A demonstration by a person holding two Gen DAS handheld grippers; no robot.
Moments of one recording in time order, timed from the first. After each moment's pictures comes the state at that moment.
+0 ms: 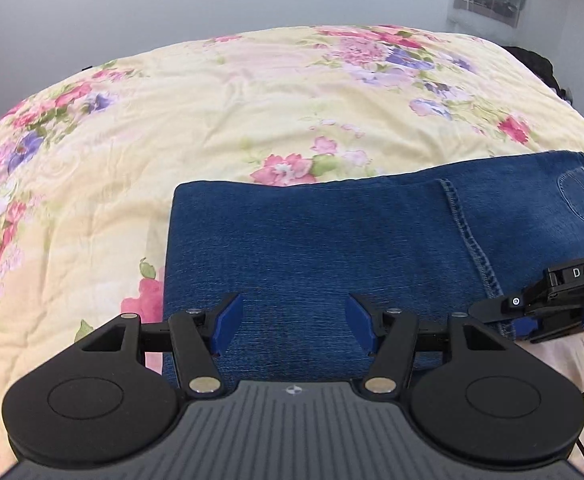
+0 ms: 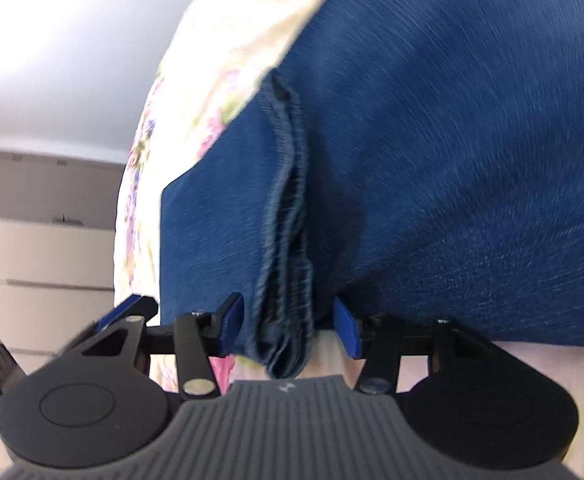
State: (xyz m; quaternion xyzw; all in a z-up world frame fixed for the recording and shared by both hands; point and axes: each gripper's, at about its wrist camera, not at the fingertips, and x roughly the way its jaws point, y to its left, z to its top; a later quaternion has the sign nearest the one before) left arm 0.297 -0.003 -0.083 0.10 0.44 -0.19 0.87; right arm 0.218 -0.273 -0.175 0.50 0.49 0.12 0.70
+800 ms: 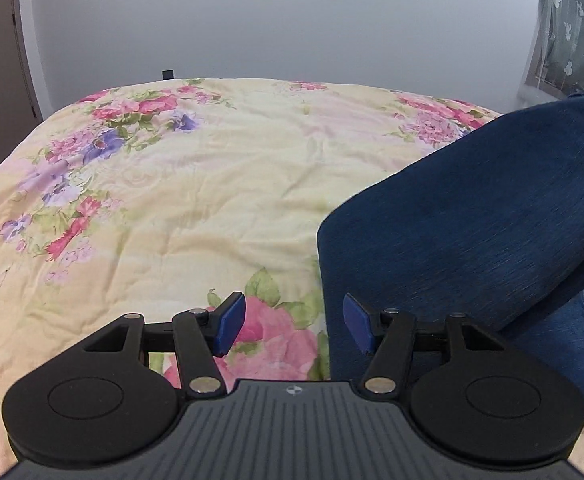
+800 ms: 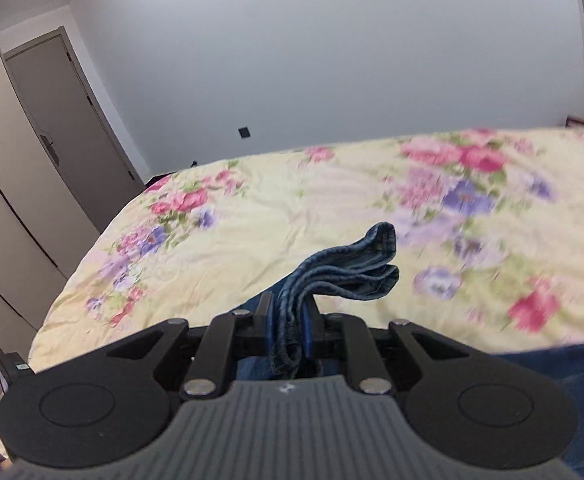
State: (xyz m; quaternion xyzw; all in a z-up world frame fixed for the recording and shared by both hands) left arm 0.298 0.023 -0.026 0.02 0.39 -0.09 0.91; right arm 0.256 -0.260 0.148 0.14 0.33 0.11 0.93
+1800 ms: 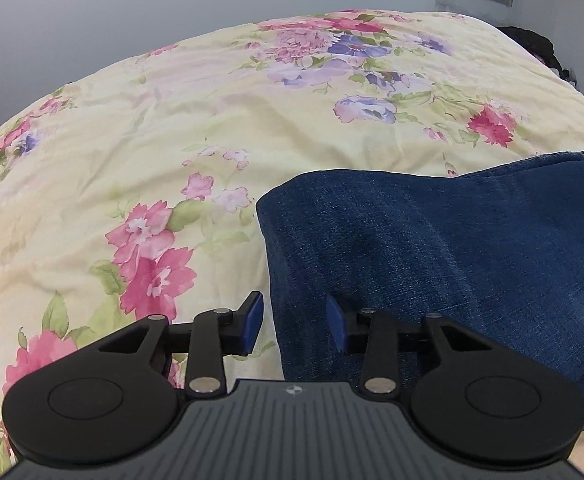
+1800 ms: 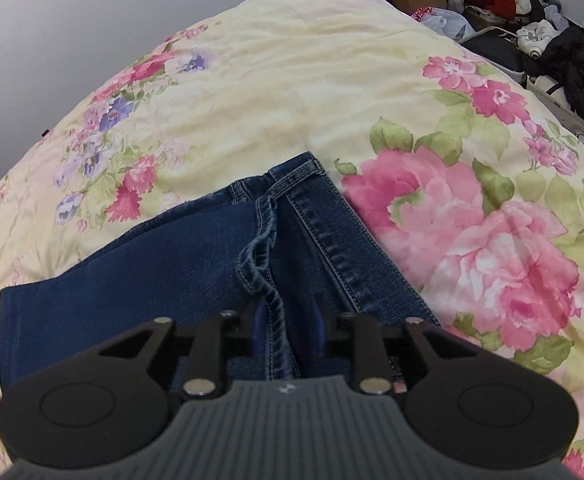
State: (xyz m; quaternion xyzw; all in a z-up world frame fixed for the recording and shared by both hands) left arm 0.323 -0.164 -0.112 0.14 0.44 -0.18 0.87; right arm 0.146 -0.656 -0.080 0.26 0.45 -0.12 0.84
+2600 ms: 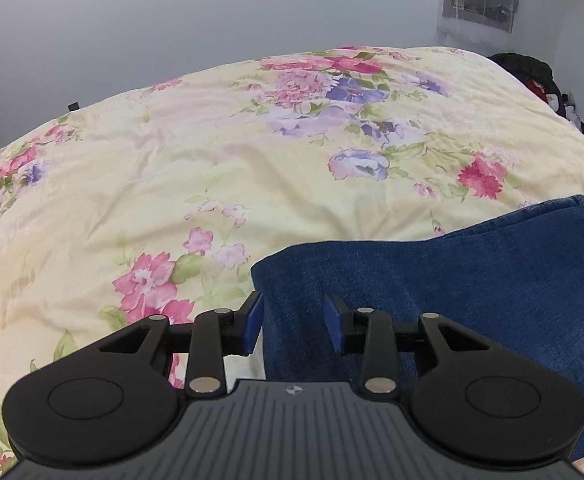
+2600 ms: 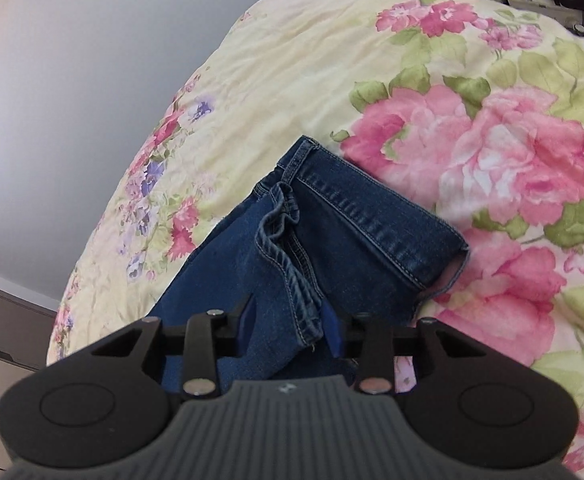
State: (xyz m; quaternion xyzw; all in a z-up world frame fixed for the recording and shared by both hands) left arm 0.333 -0.182 -0.075 0.12 0.40 -0.18 0.89; right arm 0.094 -0.660 -0.093 0.43 0.38 -0.10 0.81
